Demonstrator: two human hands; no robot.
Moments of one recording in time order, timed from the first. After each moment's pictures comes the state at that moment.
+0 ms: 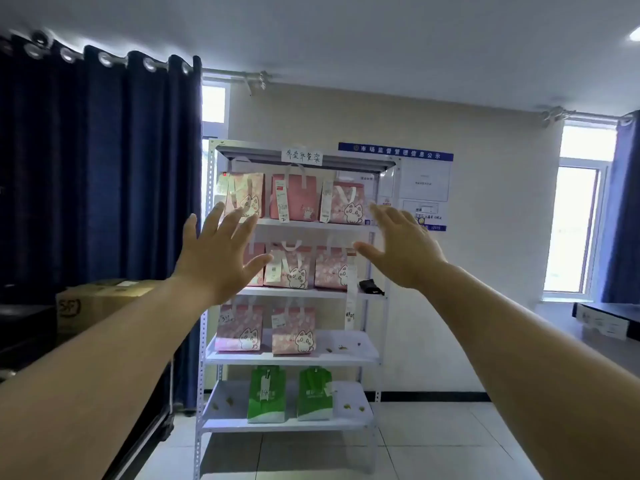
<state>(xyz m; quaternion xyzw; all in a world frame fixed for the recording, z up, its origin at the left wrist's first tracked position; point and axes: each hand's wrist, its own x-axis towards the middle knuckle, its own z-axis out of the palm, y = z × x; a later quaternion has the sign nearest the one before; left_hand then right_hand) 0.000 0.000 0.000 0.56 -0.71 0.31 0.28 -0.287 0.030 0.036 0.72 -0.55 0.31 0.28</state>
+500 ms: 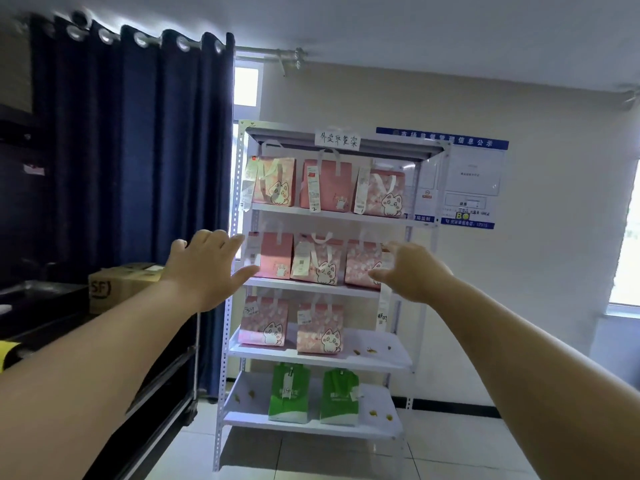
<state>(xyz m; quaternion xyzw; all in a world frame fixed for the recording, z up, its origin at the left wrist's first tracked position) 0.056 -0.104 -0.036 0.63 -0.68 0.30 0.22 -0.264 -0.105 -0.001 0.74 -0.62 0.24 0.11</state>
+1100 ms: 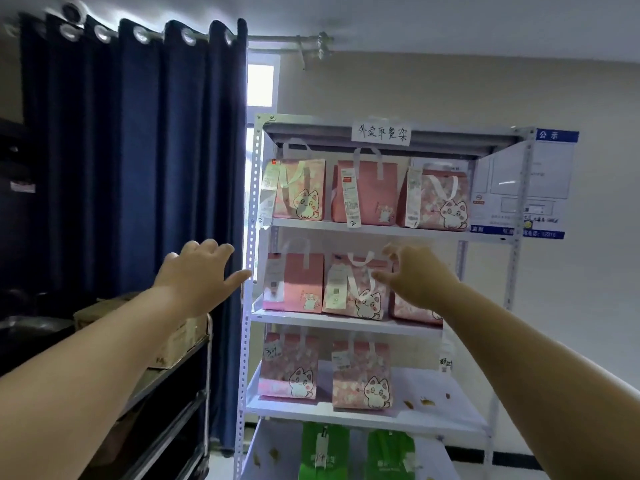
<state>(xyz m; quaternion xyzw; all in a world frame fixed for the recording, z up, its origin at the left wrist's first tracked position) 0.167 -0.380 -0.017 0.66 -0.66 0.27 0.22 -0.153 -0.390 0.008 0.76 -0.56 0.31 0.11</state>
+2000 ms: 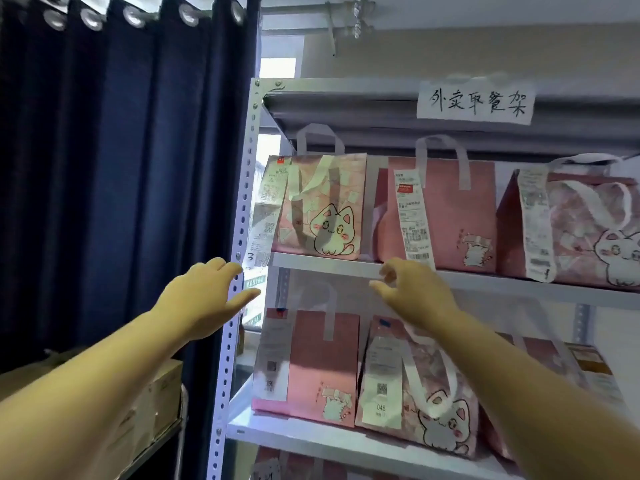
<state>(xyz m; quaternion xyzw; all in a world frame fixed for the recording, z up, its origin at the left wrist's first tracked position) 0.205 -0.800 0.005 0.65 -0.66 0.24 0.30 -0.097 -0.840 0.037 0.76 -0.52 0.36 0.15</state>
